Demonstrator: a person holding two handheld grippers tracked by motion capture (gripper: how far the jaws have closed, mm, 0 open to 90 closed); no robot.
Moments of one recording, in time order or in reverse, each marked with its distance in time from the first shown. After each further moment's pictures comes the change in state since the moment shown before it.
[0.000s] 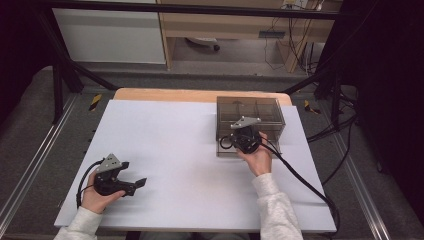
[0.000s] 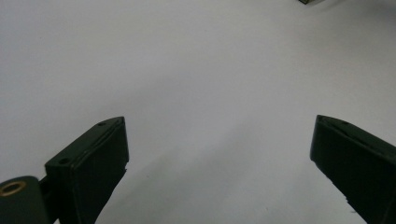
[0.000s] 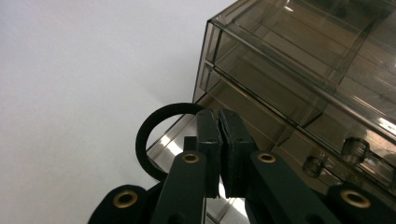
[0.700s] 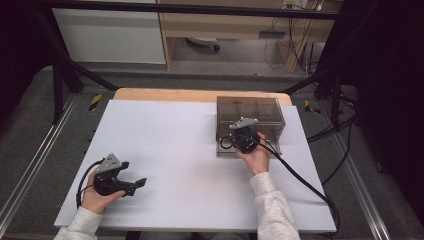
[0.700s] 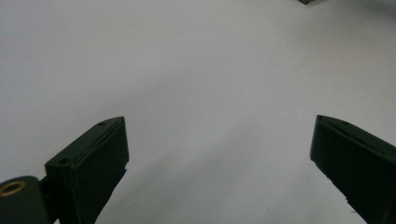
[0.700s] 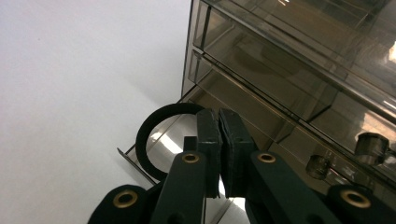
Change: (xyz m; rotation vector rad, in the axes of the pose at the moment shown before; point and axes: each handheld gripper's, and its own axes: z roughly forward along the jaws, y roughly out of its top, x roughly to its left) left arm 0.000 0.000 0.000 -0.001 0.001 0.000; right arm -0.004 -0.006 0.017 0.020 -0.023 0.016
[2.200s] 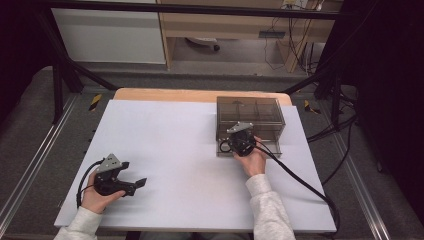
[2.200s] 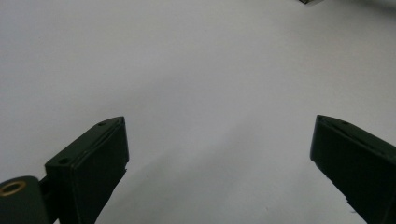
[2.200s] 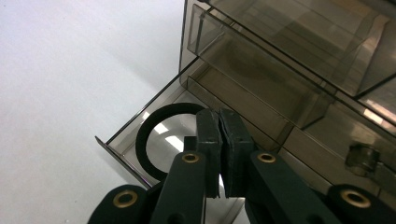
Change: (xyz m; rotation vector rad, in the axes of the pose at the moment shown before) left arm 0.000 0.000 0.000 0.001 -0.001 0.000; right arm 0.003 -0.015 0.025 0.041 -0.009 -0.008
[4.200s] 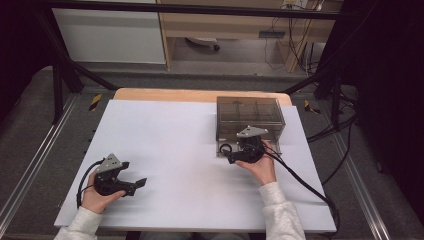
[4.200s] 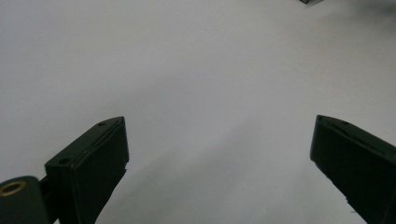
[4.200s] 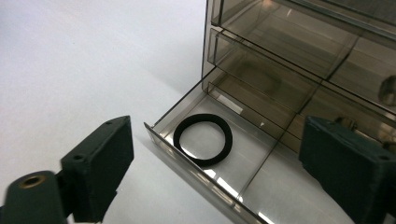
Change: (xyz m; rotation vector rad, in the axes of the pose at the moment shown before) left arm 0.000 0.000 0.000 0.002 0.003 0.000; right arm 0.000 -0.018 -0.037 -0.129 0.079 0.072
